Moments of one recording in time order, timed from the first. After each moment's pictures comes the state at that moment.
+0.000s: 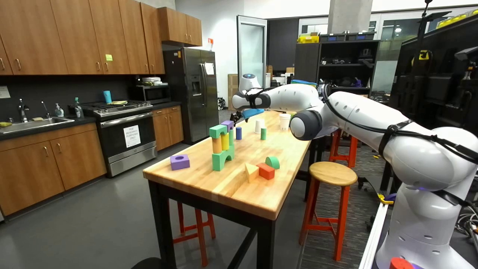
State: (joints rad) arm -0.31 1.26 -0.10 -0.37 -0.05 2.17 -0.05
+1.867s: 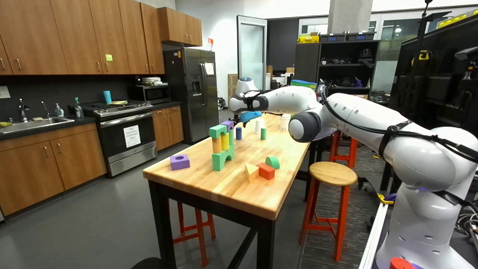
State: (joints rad) arm -0.29 1.28 -0.08 -0.37 -0.05 2.12 -0.05
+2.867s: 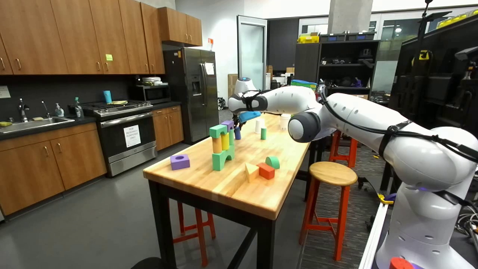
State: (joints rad) arm -0.28 1.28 -0.08 -0.37 -0.05 2.11 -0.06
